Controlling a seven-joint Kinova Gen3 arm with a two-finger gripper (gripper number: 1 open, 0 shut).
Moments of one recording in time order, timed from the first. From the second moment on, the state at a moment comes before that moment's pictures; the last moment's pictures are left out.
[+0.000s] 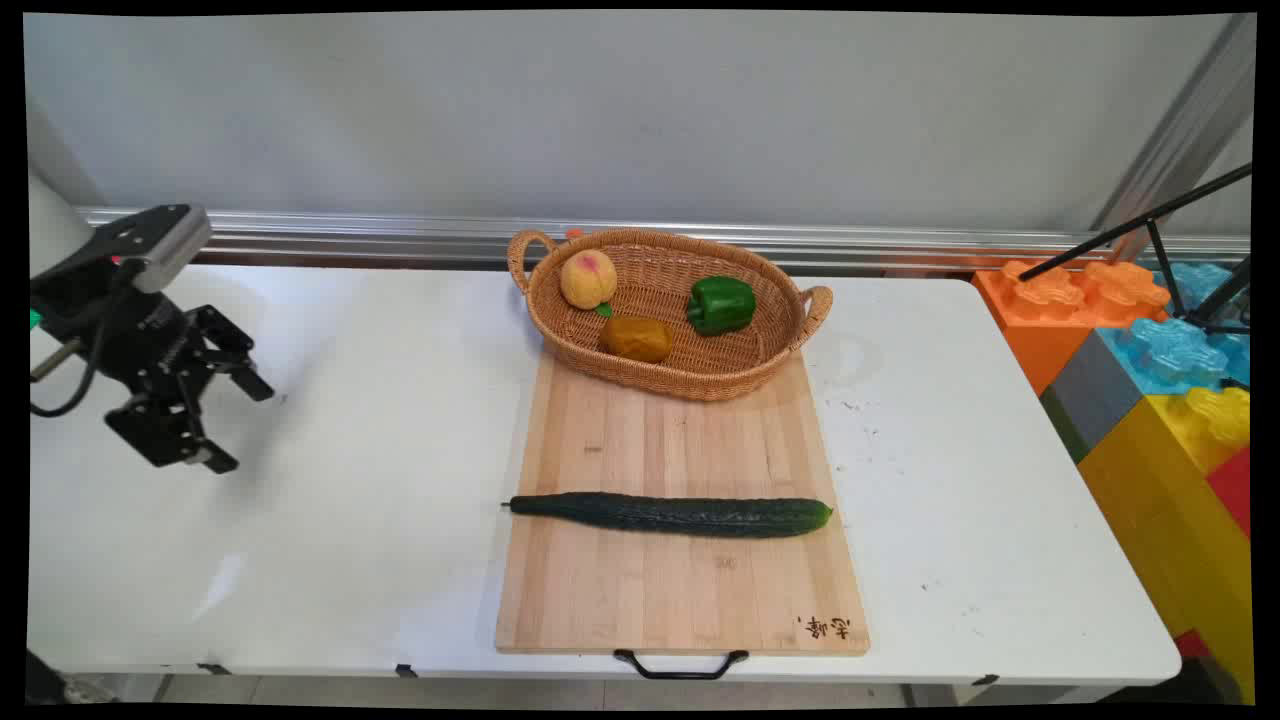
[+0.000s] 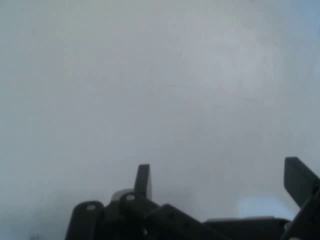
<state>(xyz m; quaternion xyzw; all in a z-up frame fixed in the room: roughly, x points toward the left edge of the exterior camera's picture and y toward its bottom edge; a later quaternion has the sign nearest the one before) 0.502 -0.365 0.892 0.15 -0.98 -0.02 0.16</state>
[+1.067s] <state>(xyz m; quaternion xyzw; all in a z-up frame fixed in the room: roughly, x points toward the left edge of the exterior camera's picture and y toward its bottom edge) 0.299 -0.404 0.868 0.13 -0.96 -0.03 0.24</state>
